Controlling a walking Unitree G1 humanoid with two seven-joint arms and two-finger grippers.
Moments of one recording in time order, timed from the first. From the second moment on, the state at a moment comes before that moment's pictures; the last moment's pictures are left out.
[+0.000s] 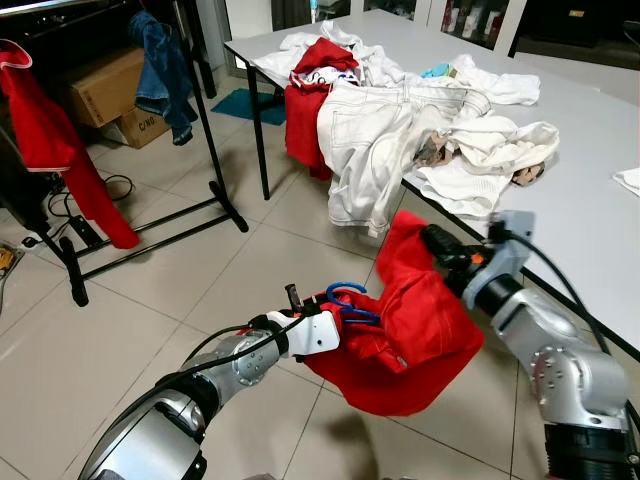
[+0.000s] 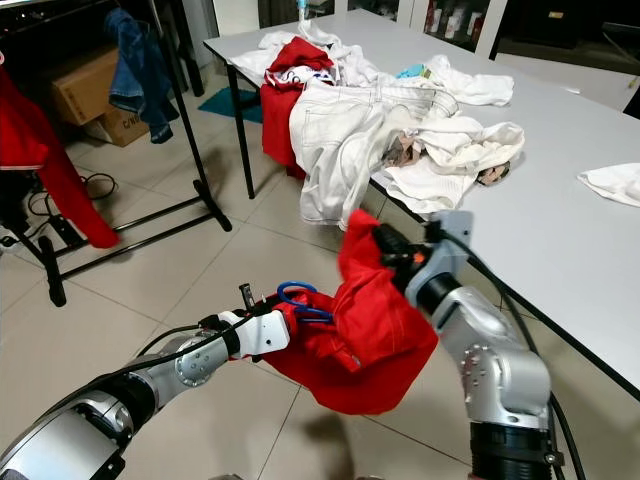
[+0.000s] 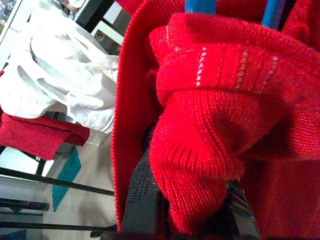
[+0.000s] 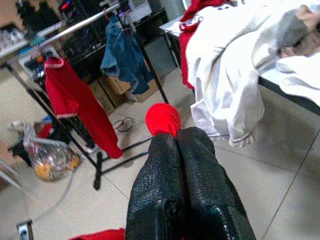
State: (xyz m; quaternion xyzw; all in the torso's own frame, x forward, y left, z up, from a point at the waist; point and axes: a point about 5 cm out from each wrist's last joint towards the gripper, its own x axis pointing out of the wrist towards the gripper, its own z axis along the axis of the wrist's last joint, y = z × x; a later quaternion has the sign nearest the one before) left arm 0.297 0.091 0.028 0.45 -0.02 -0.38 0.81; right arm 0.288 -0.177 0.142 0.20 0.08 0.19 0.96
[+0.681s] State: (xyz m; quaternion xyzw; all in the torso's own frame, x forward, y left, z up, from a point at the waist) left arm 0.297 0.090 0.029 0.44 -0.03 -0.38 0.81; right arm 0.282 -0.233 0.124 0.30 0.10 0.11 0.94
